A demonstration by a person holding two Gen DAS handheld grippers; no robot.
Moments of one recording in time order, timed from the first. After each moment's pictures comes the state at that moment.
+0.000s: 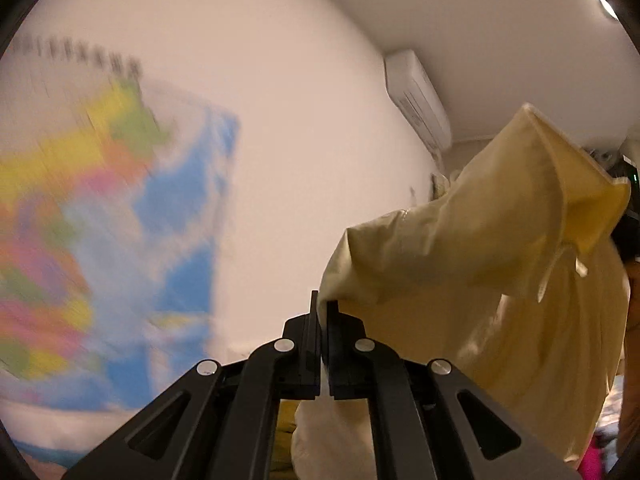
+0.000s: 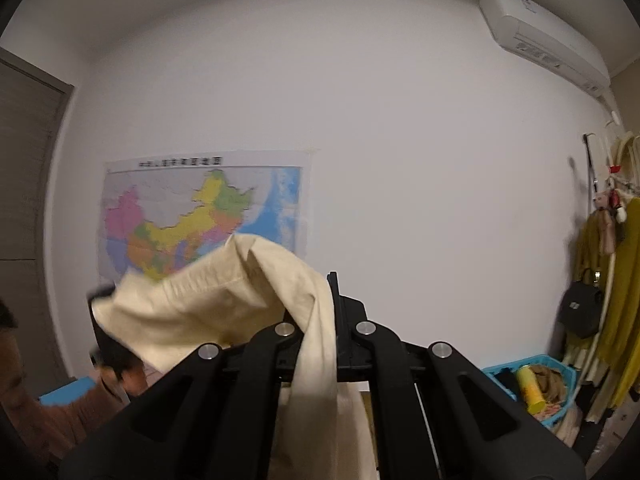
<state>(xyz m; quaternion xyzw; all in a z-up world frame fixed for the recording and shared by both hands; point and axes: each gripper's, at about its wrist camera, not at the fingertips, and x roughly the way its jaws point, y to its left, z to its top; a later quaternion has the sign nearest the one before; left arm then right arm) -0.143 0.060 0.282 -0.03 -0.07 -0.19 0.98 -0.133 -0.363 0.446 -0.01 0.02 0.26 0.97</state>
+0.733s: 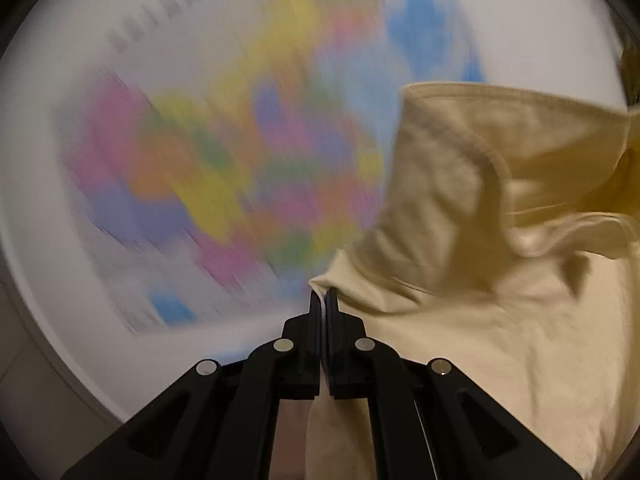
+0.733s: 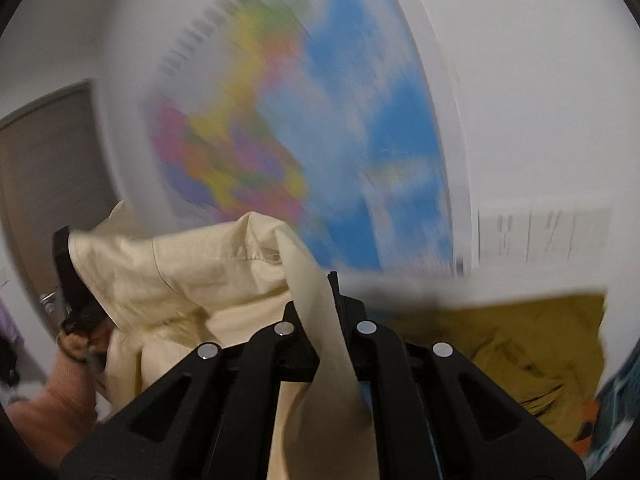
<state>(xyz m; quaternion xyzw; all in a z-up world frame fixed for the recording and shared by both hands) -0.083 0.211 0.180 0.11 0.25 0.23 0.93 0.146 -0.123 0.204 0.09 0.34 0.44 0.83</state>
